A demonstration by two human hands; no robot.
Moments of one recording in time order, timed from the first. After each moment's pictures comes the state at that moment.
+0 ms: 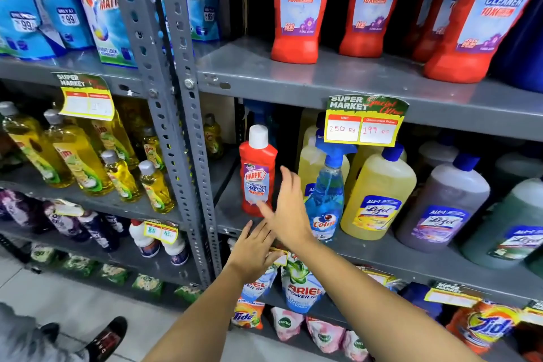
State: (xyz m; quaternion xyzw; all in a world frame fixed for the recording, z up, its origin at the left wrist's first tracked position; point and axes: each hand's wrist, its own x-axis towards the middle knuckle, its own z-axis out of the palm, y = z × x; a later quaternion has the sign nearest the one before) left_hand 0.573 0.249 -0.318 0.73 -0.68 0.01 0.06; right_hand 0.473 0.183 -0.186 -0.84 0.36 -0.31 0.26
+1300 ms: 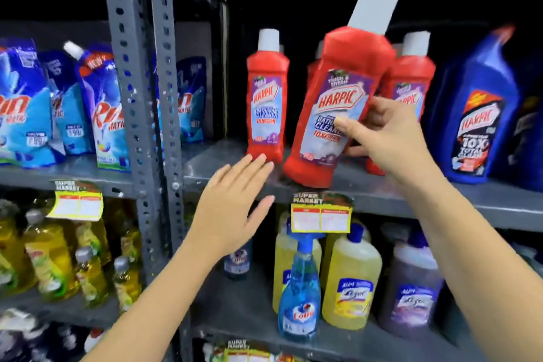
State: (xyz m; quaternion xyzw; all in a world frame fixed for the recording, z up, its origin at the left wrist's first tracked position) left_hand 0.567 0.248 0.003 0.59 -0.66 0.35 0.30; right_hand 0.346 0.144 0.120 -0.74 0.20 -0.54 0.34
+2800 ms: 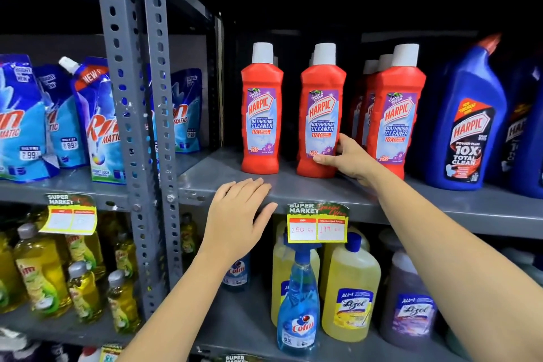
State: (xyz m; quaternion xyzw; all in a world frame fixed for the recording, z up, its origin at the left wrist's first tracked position) left_hand 0.567 0.211 -0.012 0.61 -0.62 0.37 0.32; right_hand 0.385 0.032 0.087 -0.76 0.29 -0.39 0.44
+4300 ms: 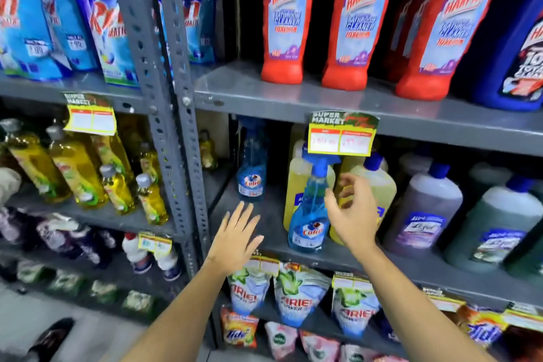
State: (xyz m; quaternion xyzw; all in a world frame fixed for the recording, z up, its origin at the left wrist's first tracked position) left_hand 0.595 0.254 -0.267 0.77 -0.63 0.07 0.09; right_hand 0.362 0.148 -0.143 -0.73 0.38 -0.53 0.22
